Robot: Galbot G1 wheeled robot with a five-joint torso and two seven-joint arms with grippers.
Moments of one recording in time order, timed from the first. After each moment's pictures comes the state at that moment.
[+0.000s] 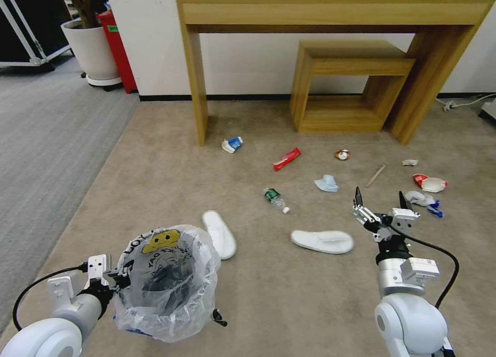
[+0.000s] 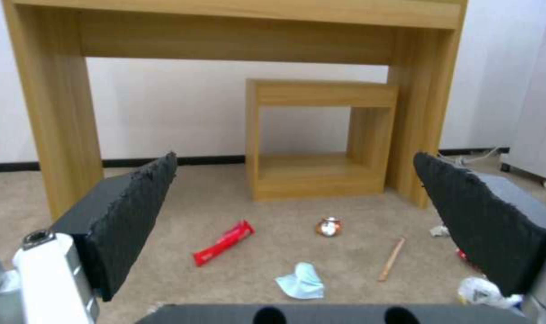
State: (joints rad) left arm 1.73 -1.03 -0.79 -2.23 -0.87 0.58 -0.29; right arm -1.48 1.38 0.62 2.16 0.16 -0.01 0.19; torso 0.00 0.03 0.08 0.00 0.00
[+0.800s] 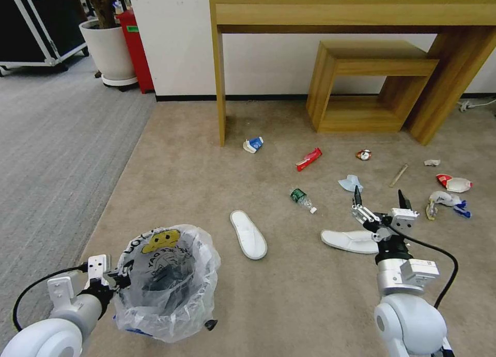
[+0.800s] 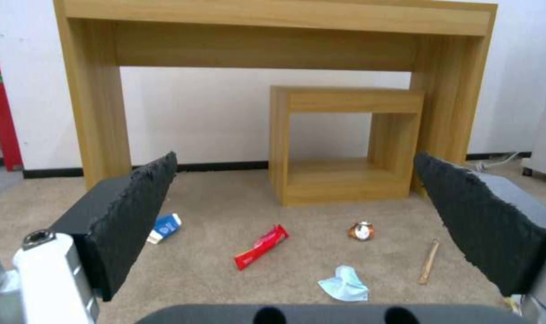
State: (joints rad) left arm 1.72 -1.03 -0.79 -2.22 -0.87 0.58 -0.29; right arm -1.48 1.38 0.61 2.15 0.17 0.02 0.18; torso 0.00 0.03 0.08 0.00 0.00
